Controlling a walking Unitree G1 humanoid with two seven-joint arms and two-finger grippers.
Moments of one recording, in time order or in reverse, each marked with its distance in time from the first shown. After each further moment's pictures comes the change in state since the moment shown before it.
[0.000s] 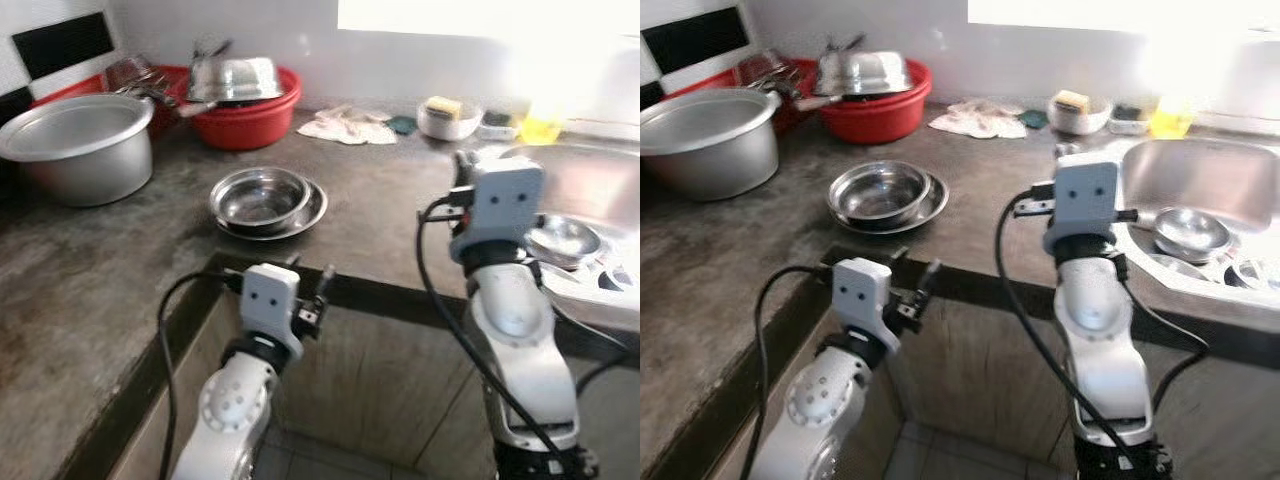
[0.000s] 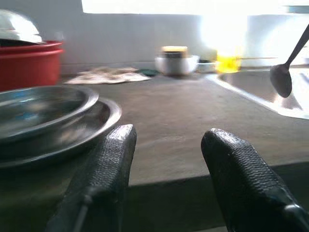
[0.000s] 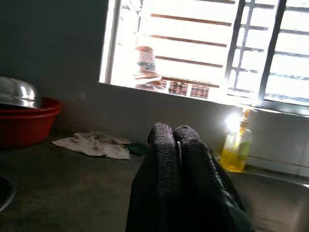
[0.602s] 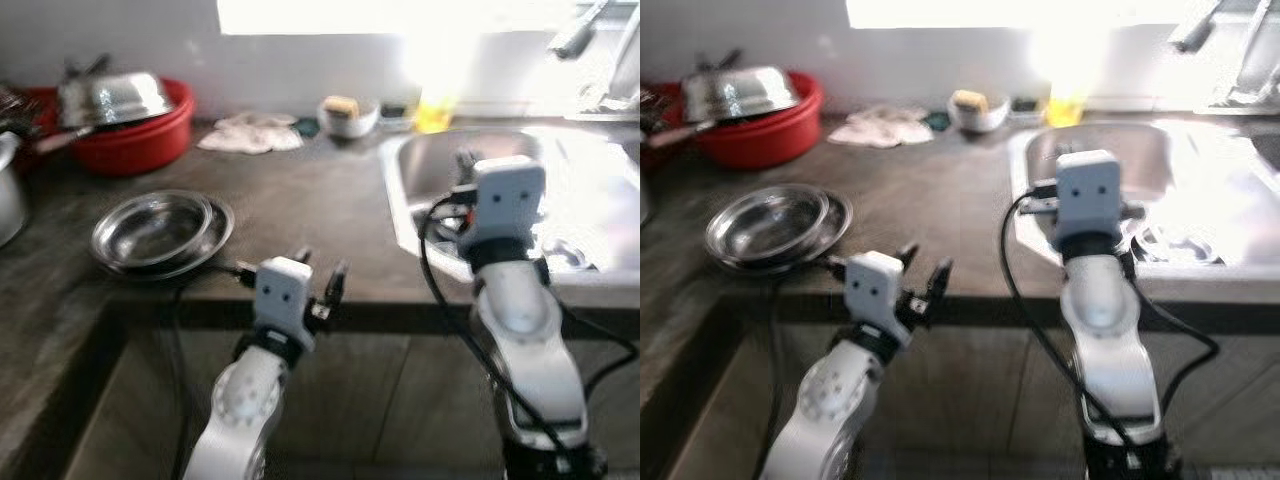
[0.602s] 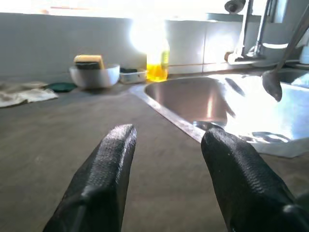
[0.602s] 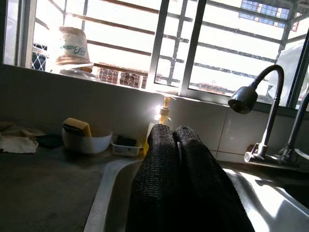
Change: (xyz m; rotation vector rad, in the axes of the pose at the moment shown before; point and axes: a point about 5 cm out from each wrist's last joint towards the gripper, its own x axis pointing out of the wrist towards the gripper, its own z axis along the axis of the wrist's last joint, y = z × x) left arm 0.007 -0.007 0.005 0.020 -0.023 -0.029; right arm 0.001 -0.008 -0.002 -0.024 0.004 -0.018
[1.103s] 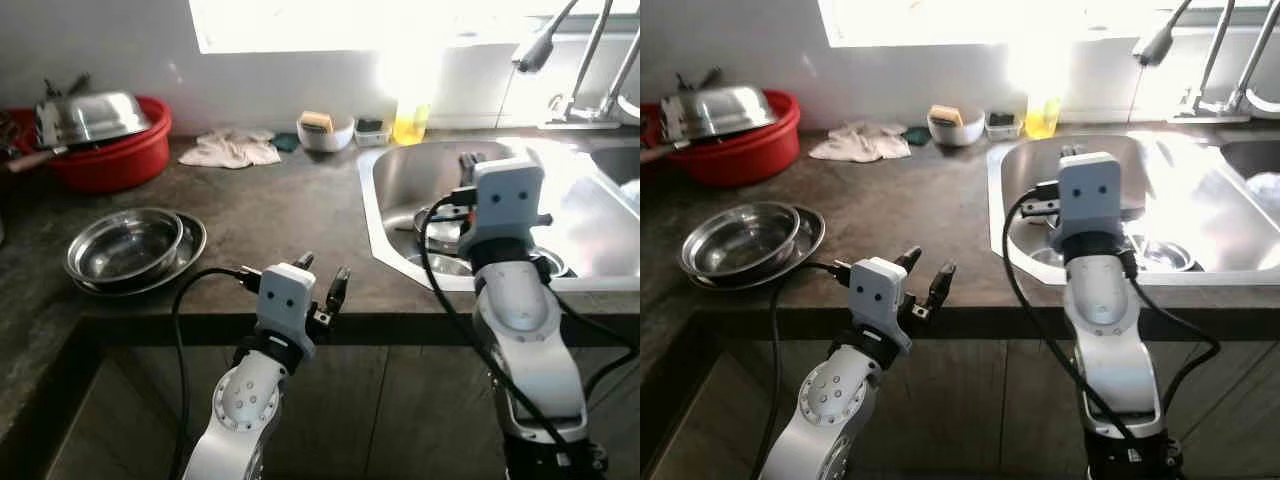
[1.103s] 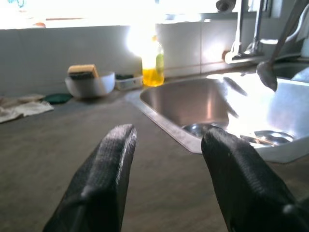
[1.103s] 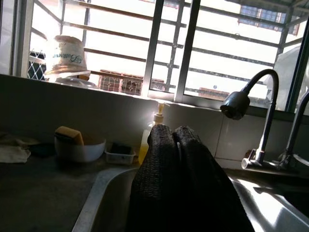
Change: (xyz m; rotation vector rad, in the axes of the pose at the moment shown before) left arm -0.005 0.001 -0.006 0.029 0.026 -0.006; right arm 0.005 0.003 -0.004 0.009 0.018 0.015
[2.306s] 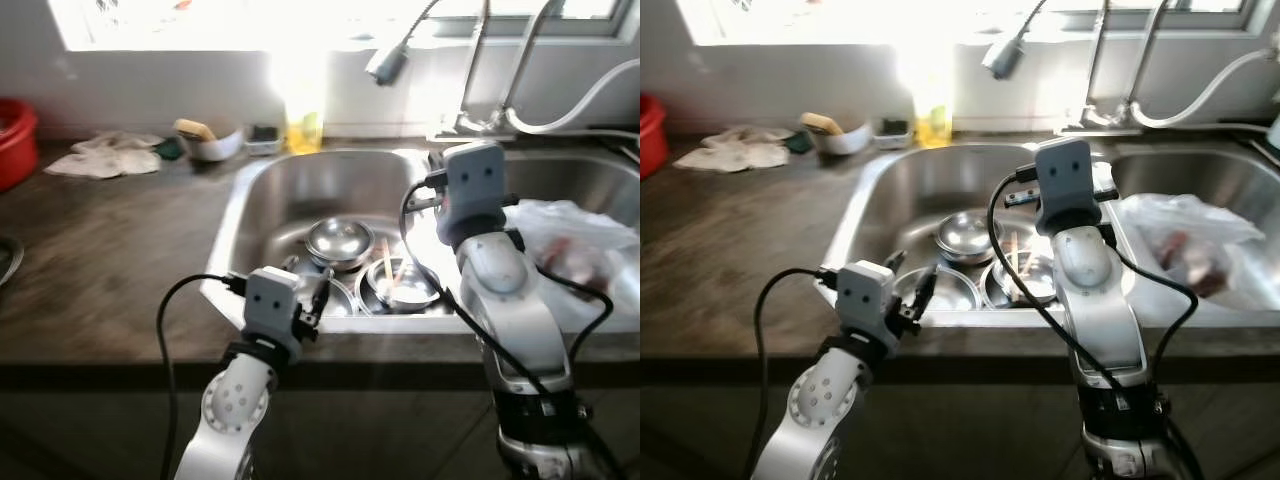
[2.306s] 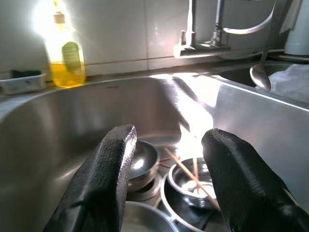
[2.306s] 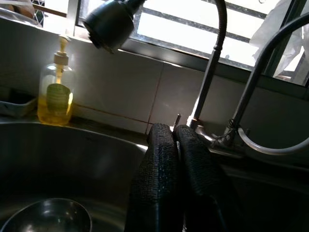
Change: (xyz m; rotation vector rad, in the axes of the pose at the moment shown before) left arm -0.001 0.001 -0.003 -0.031 0.016 0.043; right arm 0.044 -0.002 -0.015 -0.077 0.115 0.110
